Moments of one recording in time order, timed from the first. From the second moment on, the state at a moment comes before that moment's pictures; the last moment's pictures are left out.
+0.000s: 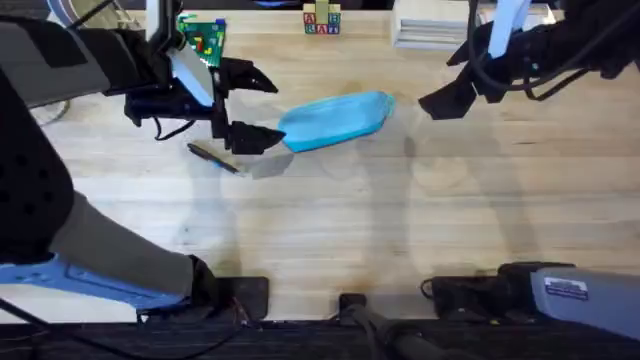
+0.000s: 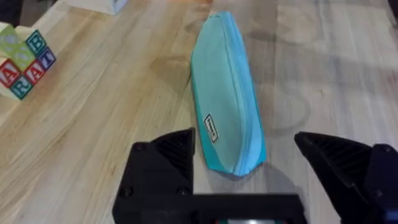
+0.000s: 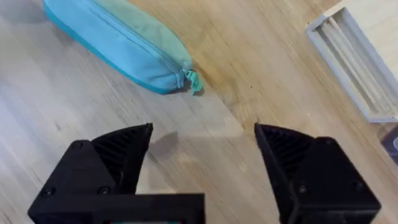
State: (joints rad) left arm 0.21 1.75 1.03 -0.81 1.19 1.51; right arm 0.00 1.42 1.14 -0.73 -0.47 -0.76
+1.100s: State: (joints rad) left arm 0.16 1.83 1.03 -0.79 1.21 1.51; right arm 0.00 1.42 1.14 -0.73 -0.47 -0.76
